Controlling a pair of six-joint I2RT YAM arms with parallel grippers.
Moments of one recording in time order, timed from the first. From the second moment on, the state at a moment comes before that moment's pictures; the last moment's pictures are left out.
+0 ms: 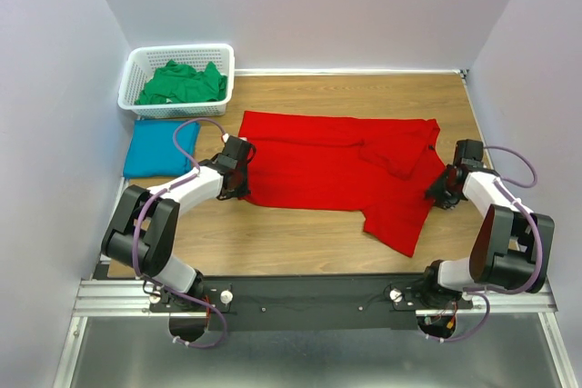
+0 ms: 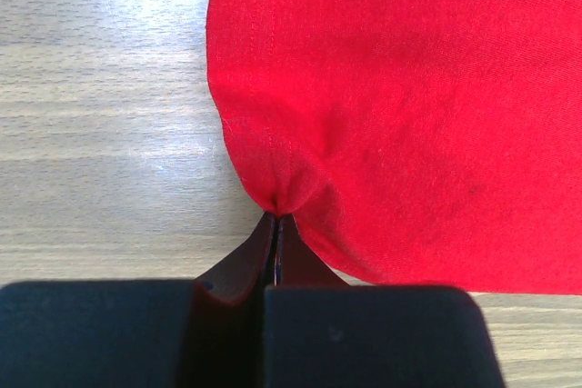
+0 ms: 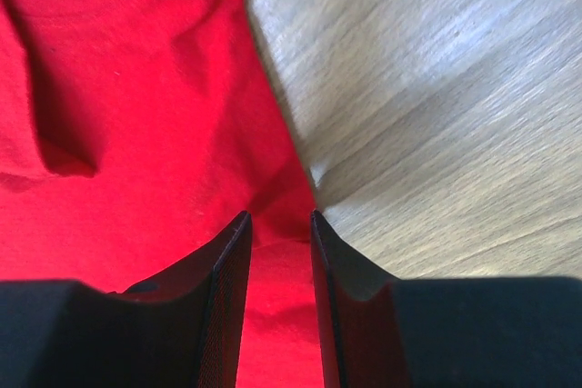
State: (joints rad) left arm -0.40 1.52 0.80 -0.36 -0.14 -0.41; right arm -0.25 1.39 0.72 -0.49 0.02 0.53
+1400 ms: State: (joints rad) left arm -0.34 1.46 0.81 -0.42 -0.07 -0.41; right arm -0.28 1.41 0.85 -0.65 0.04 0.50
